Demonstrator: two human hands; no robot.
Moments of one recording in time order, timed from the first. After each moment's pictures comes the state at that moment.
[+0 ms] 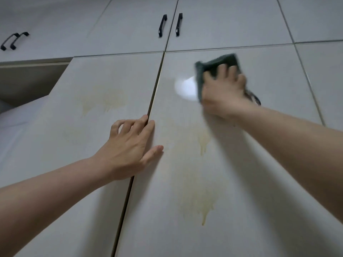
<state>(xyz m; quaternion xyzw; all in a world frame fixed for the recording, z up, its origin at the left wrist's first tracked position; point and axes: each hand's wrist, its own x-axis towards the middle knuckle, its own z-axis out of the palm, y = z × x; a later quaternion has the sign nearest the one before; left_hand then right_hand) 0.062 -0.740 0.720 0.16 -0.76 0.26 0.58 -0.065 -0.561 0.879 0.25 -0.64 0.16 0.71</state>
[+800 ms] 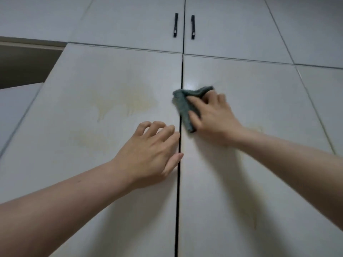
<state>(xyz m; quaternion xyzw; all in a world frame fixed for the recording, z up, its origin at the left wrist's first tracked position) 0.101 -0.802 0.730 0.01 -0.76 0.33 0.56 -0.025 -0.643 0.834 0.31 -0.62 0.08 0.72</state>
